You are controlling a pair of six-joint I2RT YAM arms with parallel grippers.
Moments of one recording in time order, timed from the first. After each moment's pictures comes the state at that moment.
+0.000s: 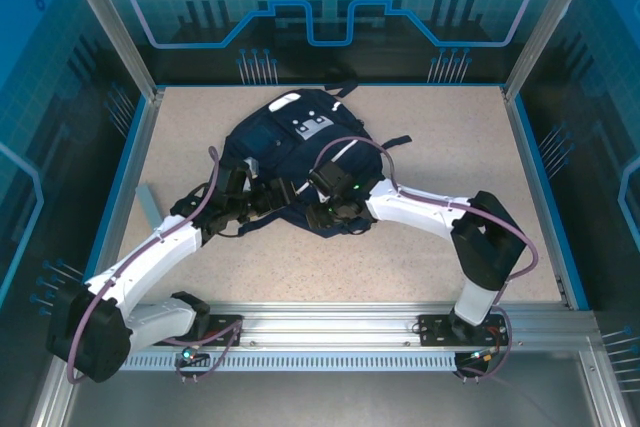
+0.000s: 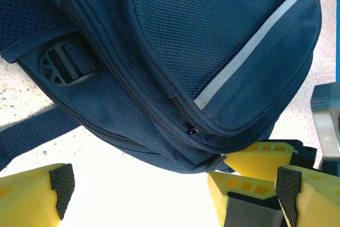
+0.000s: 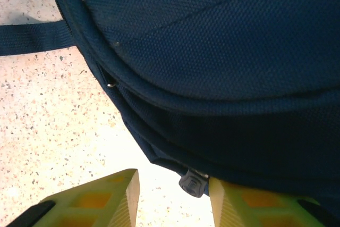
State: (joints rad) left arm -0.39 1.12 0.75 -0.42 0.21 -0.80; right arm 0.86 1.75 1.23 -0.59 -0.02 0.48
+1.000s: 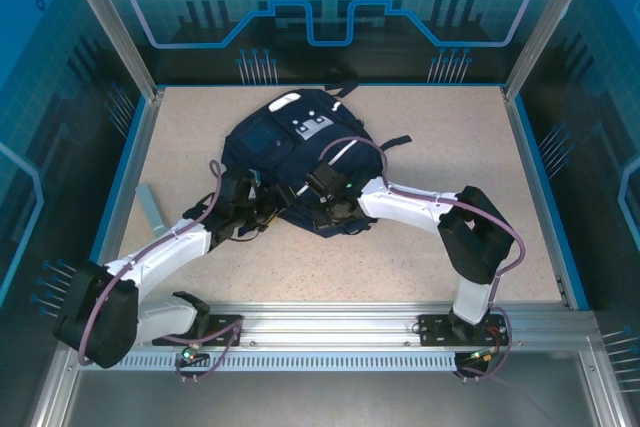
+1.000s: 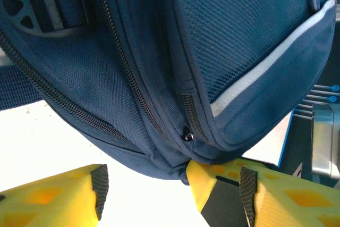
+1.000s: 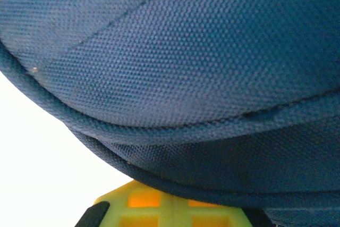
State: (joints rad) left arm -0.39 1.20 0.59 -0.14 0.31 -1.13; right arm 0.86 1.81 1.27 -0.64 0.04 0.58
